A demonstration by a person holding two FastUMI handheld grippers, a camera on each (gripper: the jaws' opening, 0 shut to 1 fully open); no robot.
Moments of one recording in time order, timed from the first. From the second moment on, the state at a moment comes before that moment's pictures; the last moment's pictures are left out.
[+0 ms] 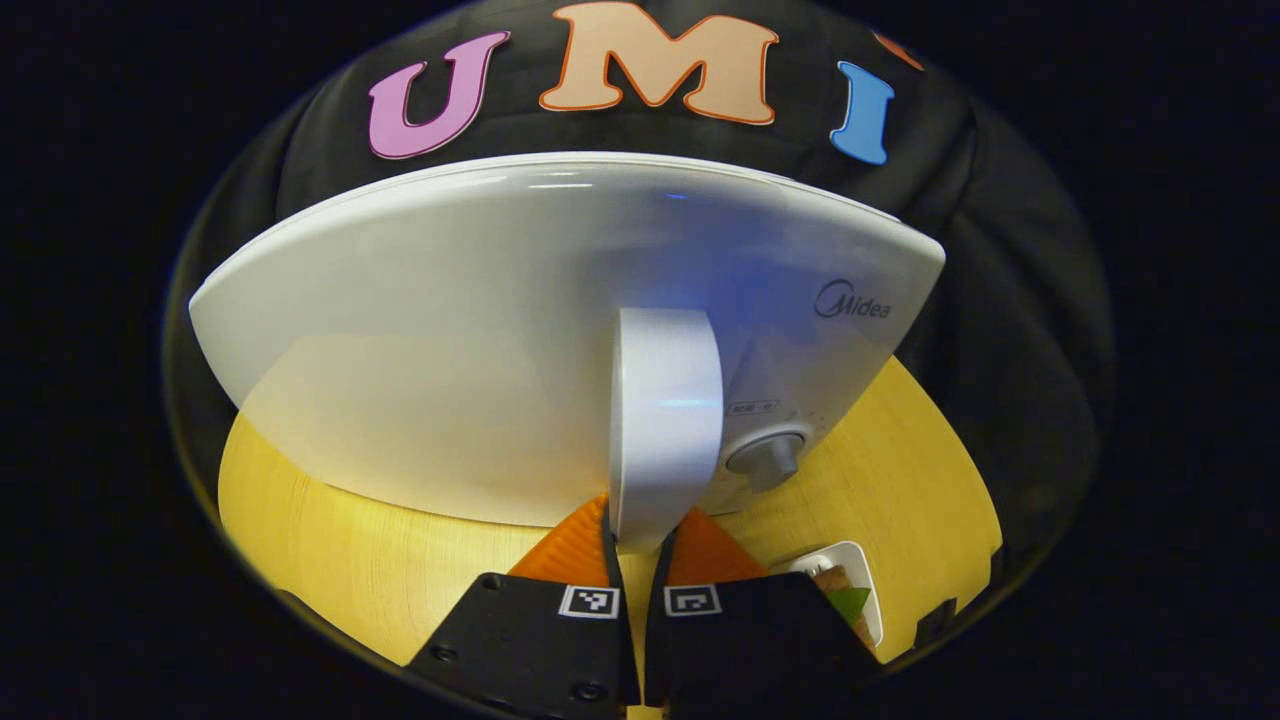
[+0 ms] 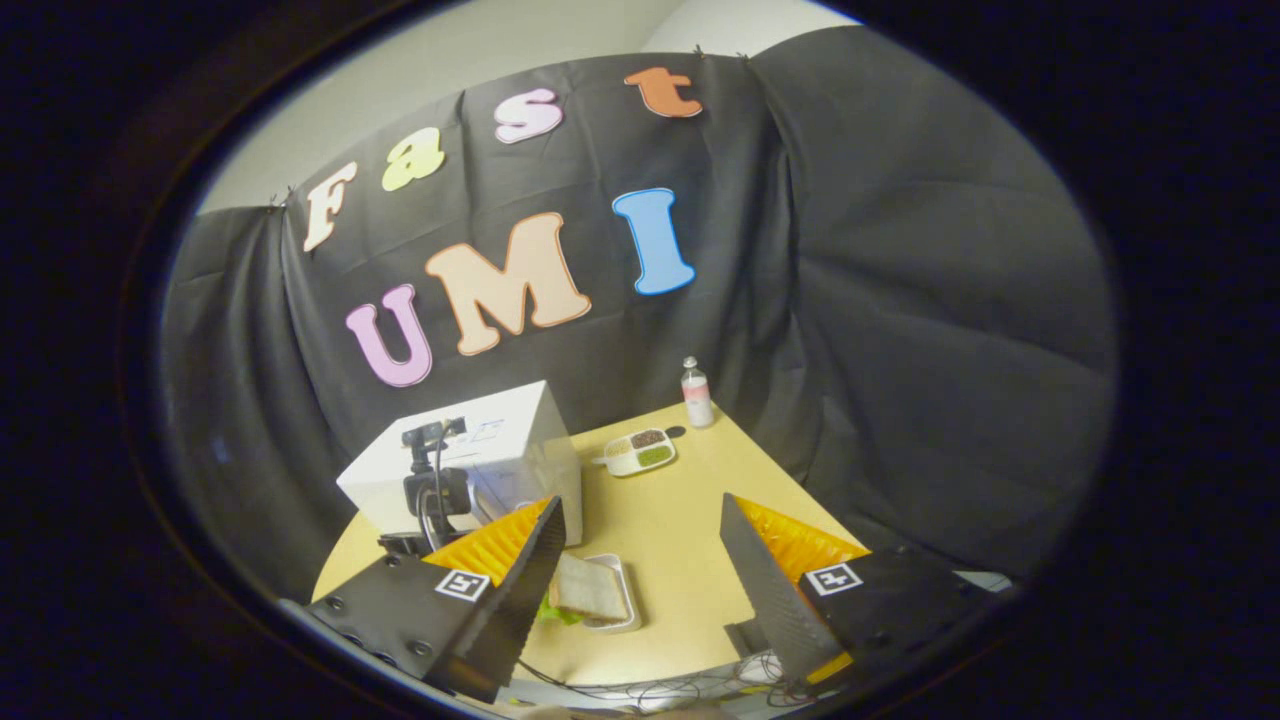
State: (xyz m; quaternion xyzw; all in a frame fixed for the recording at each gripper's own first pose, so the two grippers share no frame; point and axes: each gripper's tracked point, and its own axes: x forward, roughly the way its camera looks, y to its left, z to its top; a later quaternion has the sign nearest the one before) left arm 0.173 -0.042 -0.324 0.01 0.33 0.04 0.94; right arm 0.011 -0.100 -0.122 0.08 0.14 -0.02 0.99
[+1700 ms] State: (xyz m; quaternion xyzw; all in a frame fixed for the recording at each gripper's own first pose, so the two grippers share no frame) left arm -0.165 0.164 -0.275 -0.08 0.25 0.29 0.92; right arm 0.064 0.029 -0.310 -0.07 0.36 0.17 0.92
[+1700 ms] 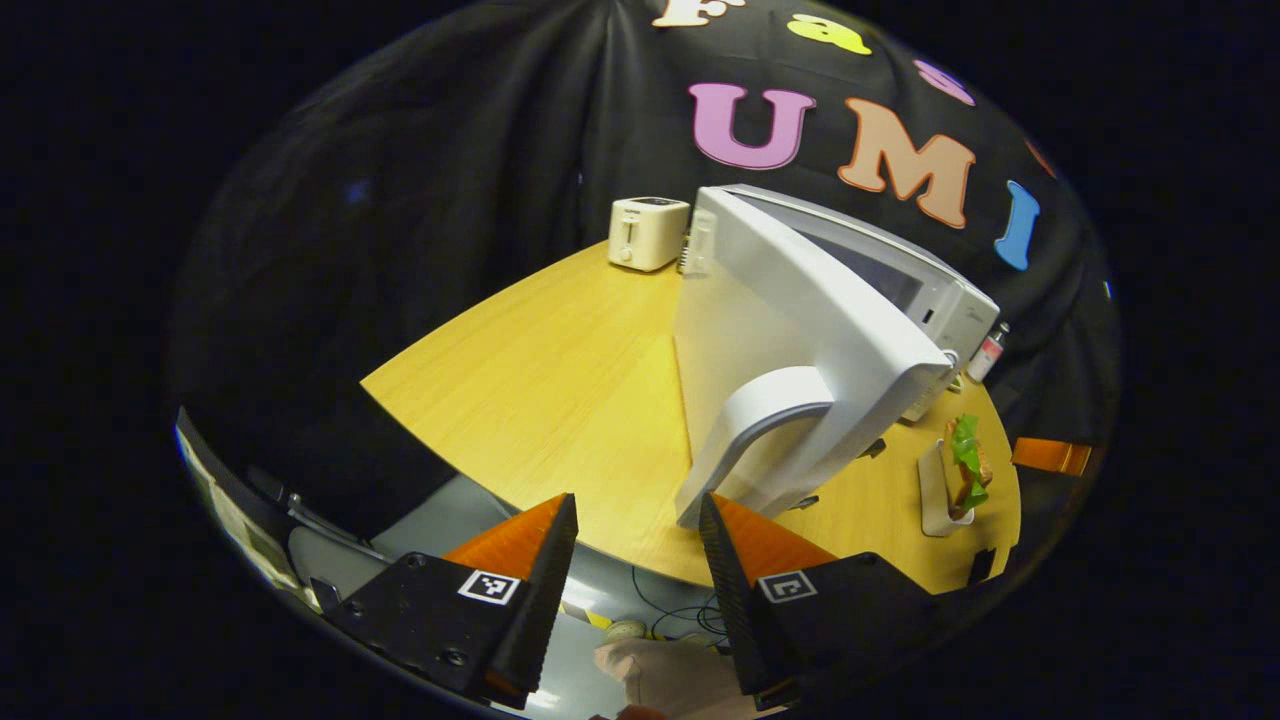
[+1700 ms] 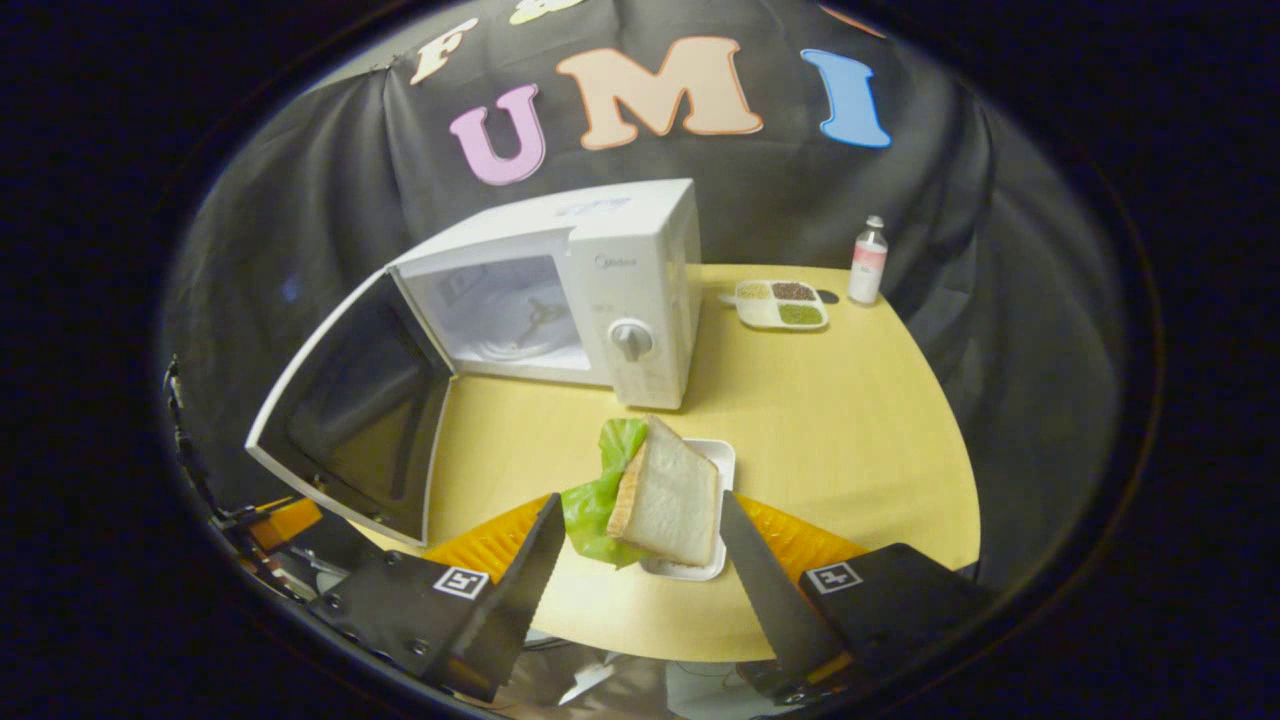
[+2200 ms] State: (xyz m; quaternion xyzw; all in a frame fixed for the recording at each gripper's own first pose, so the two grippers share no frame) left arm -0.221 0.238 -0.238 -0.13 0.19 0.41 0.88; right arm 0.074 0.041 -0.375 -0.19 0.42 0.14 0.87
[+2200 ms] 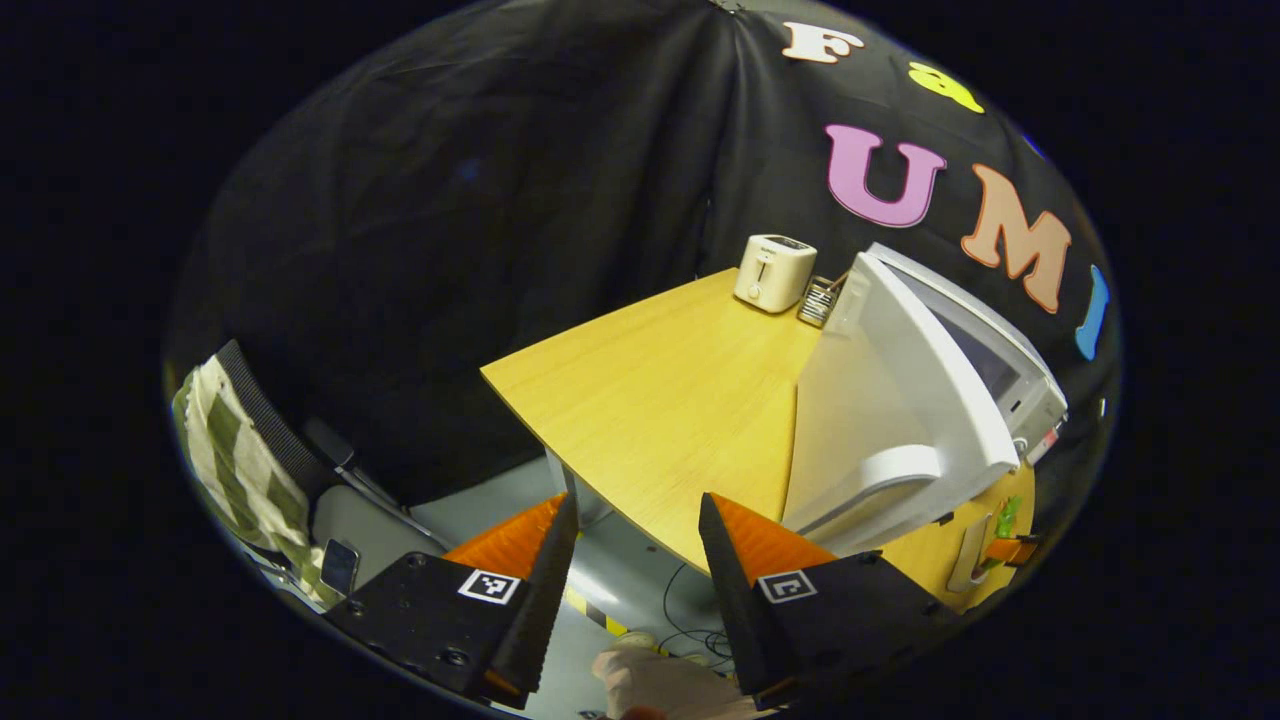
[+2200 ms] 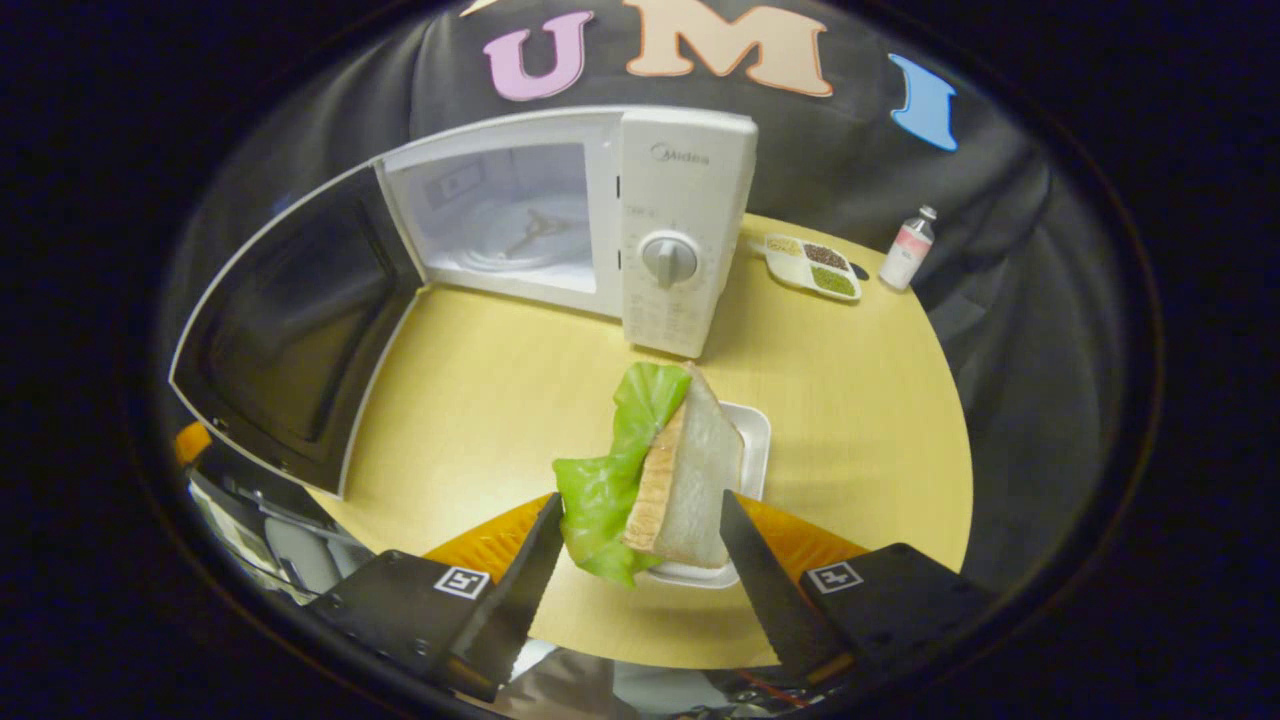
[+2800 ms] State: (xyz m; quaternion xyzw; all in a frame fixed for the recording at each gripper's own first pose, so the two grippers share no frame) left arm -0.205 0.227 -0.202 -0.12 0.15 0.42 0.89; right arm 0.096 -0.007 -0.378 -0.10 0.46 0.05 0.88
